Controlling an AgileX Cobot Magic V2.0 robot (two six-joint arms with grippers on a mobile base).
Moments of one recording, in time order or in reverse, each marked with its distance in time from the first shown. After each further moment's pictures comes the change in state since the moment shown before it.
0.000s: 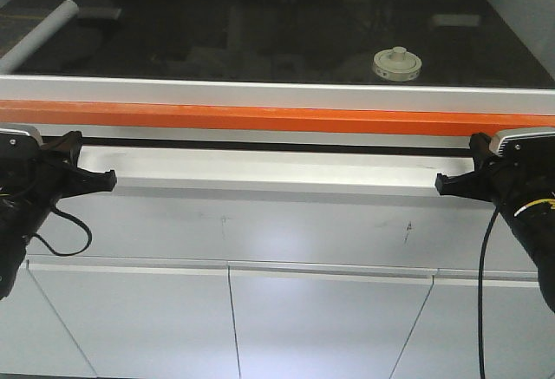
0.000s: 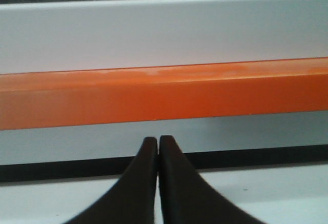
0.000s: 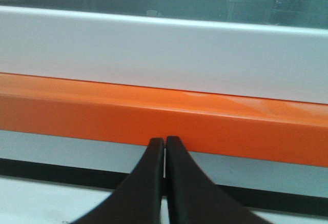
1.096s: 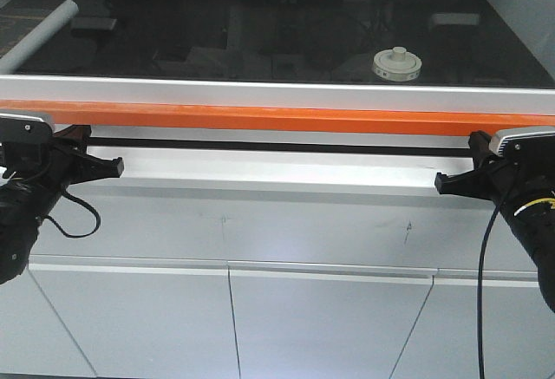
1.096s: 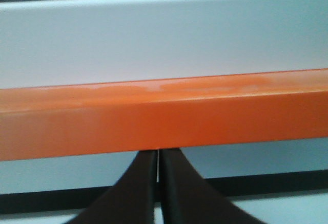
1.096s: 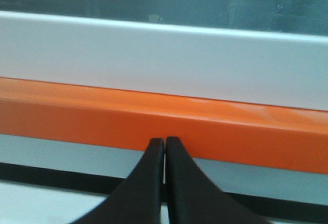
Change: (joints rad) left arm 0.000 0.063 -0.105 0.004 0.033 0.000; right arm 0.000 0.000 -0.001 -0.006 -0.022 0.000
